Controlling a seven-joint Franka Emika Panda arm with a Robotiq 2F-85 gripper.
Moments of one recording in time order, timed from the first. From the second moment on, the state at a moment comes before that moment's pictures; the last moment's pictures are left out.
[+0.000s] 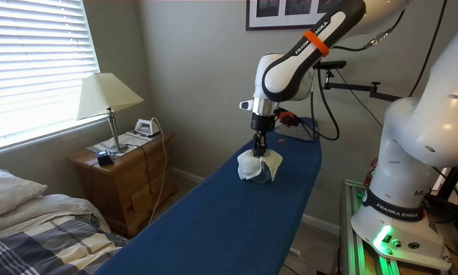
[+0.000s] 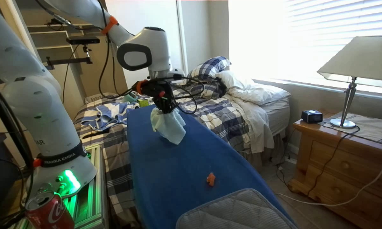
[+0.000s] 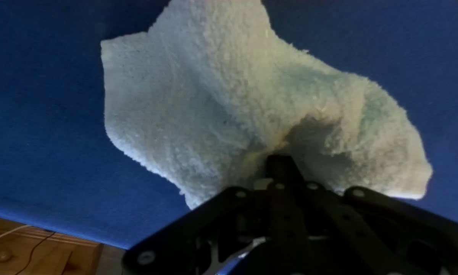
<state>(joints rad) 0.08 -0.27 -0.16 -2.74 0.23 2.49 -0.72</state>
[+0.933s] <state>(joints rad) 0.07 -0.34 -0.16 -2.74 0.20 2.42 -0.63</state>
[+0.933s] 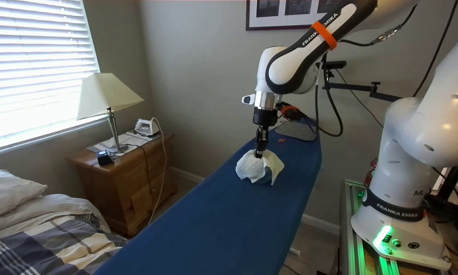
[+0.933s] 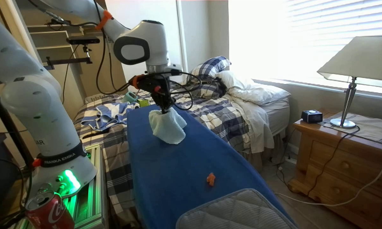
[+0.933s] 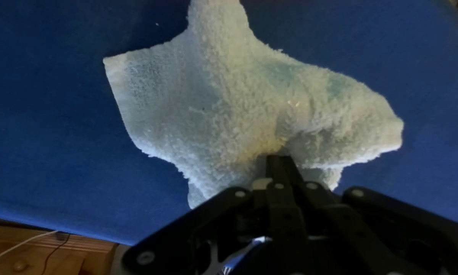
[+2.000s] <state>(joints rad) 0.05 -0.25 -0.17 -2.71 0.20 2.38 -0.61</state>
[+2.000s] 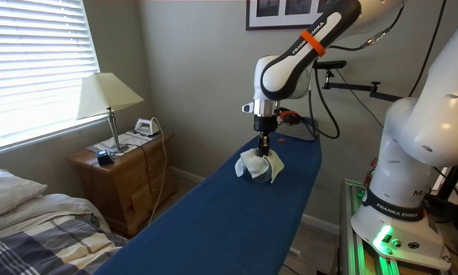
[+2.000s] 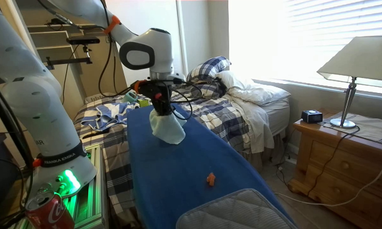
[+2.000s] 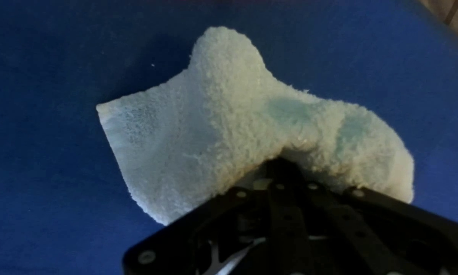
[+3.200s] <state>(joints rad) 0.05 -0.25 -0.16 -2.73 0.18 2.52 -0.56</state>
